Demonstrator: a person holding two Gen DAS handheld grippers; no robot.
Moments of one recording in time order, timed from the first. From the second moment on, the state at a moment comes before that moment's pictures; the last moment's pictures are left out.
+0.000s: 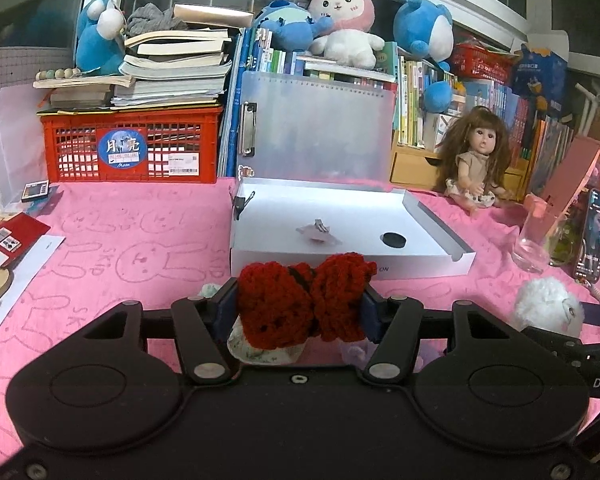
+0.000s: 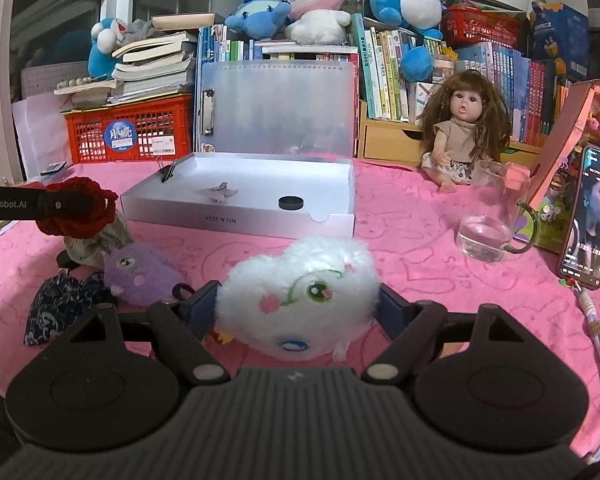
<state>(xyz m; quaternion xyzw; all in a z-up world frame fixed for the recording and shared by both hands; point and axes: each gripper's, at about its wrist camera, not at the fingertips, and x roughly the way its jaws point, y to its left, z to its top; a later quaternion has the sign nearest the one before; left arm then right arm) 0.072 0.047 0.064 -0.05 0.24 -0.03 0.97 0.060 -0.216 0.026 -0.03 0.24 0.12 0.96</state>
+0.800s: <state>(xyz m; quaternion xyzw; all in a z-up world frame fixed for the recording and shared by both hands) 0.147 0.057 0.080 -0.09 0.25 -0.03 0.96 0.147 -0.227 0.052 0.05 0.27 0.11 0.96</state>
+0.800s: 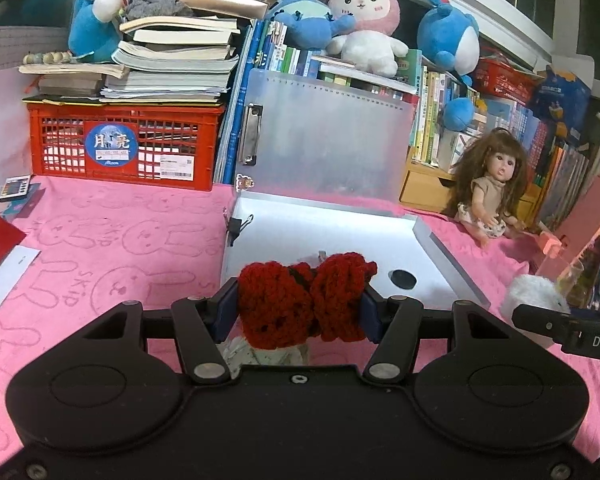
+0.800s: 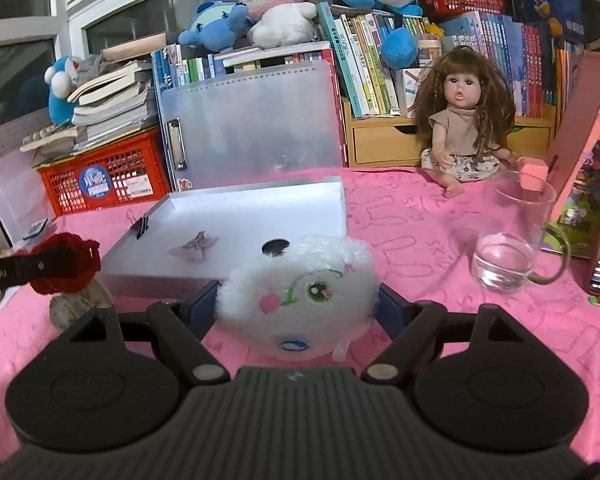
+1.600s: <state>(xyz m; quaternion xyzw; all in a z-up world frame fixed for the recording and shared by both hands) 0.222 0.049 0.088 -0.10 0.28 -0.04 0.95 0.223 -0.227 0.059 0.10 0.29 0.12 0.94</state>
